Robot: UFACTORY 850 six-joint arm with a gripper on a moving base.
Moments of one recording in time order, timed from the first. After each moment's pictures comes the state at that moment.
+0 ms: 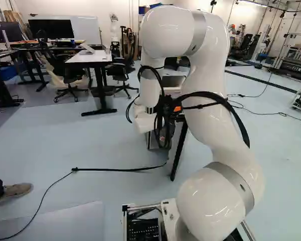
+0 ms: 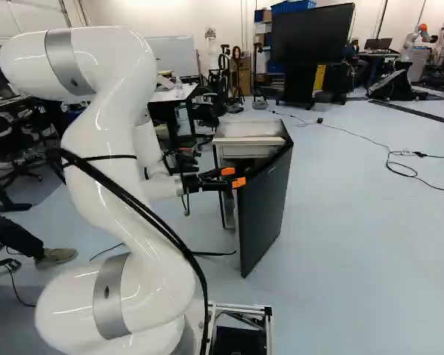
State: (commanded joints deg) arm 20.8 -33.6 -37.4 87.6 87.0 -19.9
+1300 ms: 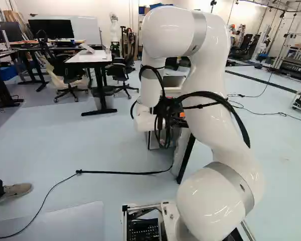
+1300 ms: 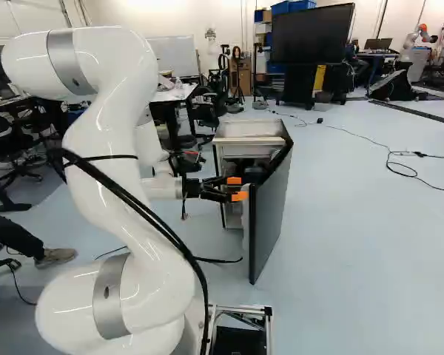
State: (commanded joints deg) arm 20.2 -33.7 -37.6 99.2 85.1 -19.5
